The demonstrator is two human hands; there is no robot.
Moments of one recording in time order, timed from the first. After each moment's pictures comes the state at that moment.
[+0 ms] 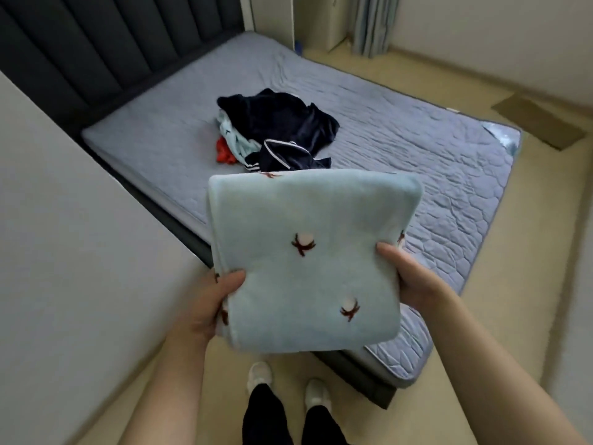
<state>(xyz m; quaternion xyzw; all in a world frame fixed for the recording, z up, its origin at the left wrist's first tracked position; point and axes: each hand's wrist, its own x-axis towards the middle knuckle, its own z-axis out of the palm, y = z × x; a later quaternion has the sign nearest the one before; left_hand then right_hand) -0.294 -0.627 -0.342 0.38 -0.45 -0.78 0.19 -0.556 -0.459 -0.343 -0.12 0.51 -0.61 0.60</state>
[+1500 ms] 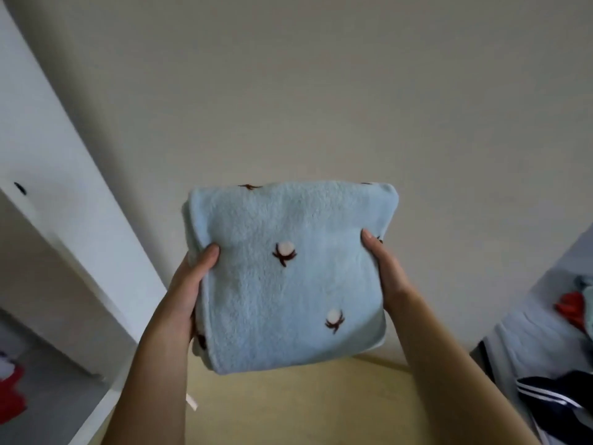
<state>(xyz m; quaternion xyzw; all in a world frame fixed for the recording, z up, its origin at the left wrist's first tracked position) 0.345 -0.405 -0.199 0.53 -0.27 -0.42 0.68 0.108 -0.579 -0.205 -0.46 0.24 -0.32 0.79</state>
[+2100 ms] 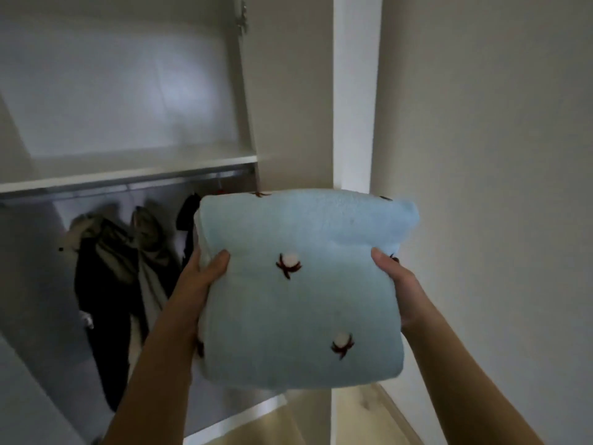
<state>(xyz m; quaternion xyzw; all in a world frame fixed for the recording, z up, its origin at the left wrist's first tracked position) 0.521 -0.185 -0.108 0.61 -0.10 0.04 0.79 0.481 -0.468 -0.122 -0.49 -0.09 0.05 0.86</state>
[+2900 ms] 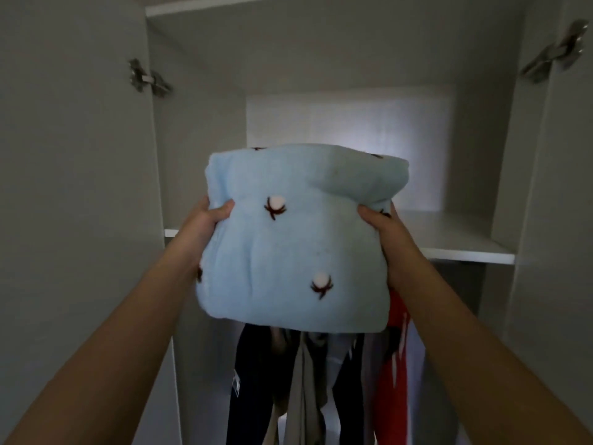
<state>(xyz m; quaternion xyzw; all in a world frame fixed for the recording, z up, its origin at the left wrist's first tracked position) 0.731 0.134 0.025 0.62 0.00 0.33 0.72 0.829 -0.118 0.017 -0.50 -0.32 0.02 0.80</state>
